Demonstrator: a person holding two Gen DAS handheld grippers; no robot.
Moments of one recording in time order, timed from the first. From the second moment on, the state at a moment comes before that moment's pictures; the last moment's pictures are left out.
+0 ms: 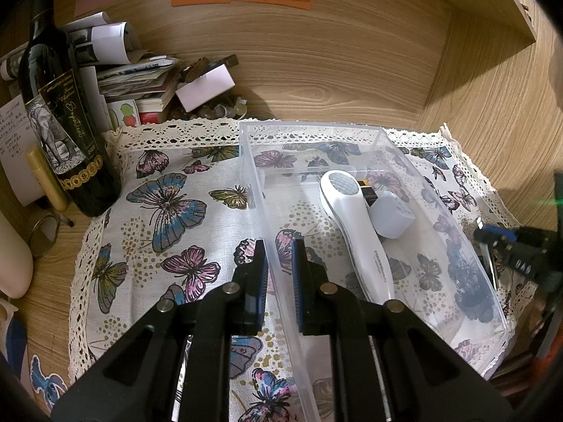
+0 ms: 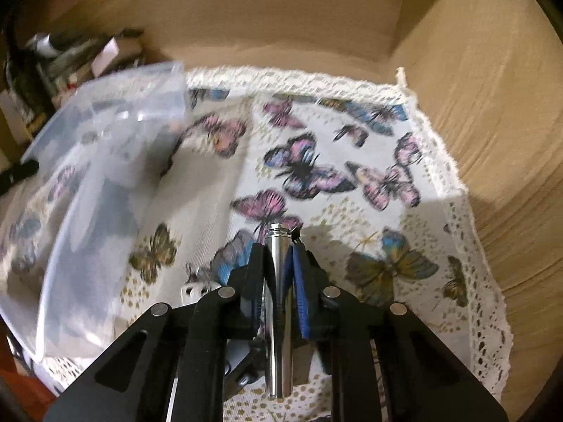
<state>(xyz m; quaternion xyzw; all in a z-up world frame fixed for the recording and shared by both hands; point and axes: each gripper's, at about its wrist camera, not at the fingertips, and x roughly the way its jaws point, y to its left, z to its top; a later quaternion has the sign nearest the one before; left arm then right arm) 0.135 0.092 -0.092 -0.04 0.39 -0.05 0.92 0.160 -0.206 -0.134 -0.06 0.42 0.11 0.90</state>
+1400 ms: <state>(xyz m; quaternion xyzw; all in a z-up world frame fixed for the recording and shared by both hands) 0.135 0.092 -0.093 -0.04 0.38 -0.05 0.92 0.152 -0.084 -0.060 -0.14 0.33 0.29 0.89</state>
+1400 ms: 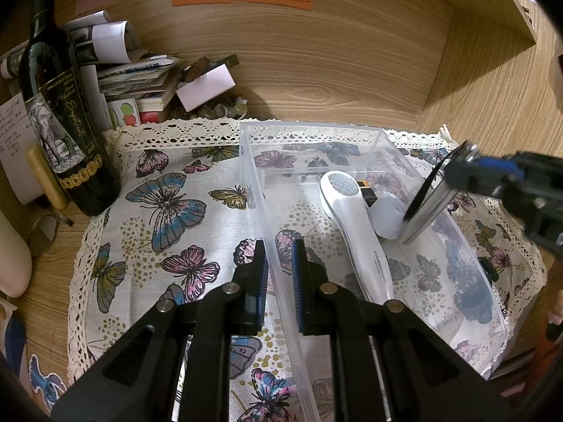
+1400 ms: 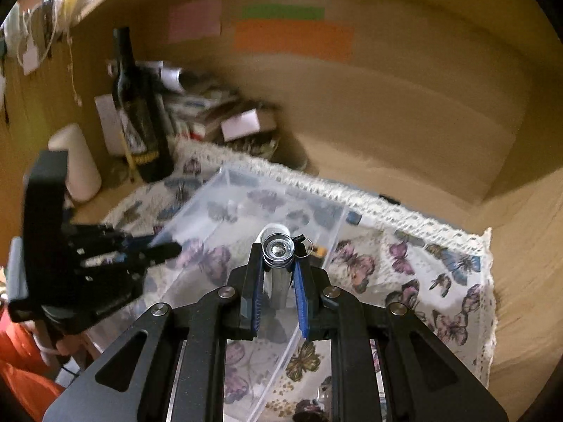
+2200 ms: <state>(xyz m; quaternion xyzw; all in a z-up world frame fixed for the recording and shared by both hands) 0.137 0.091 -0.092 -0.05 0.38 -0.05 0.92 0.182 -0.057 -0.081 -0.15 0.37 0.29 0.87</state>
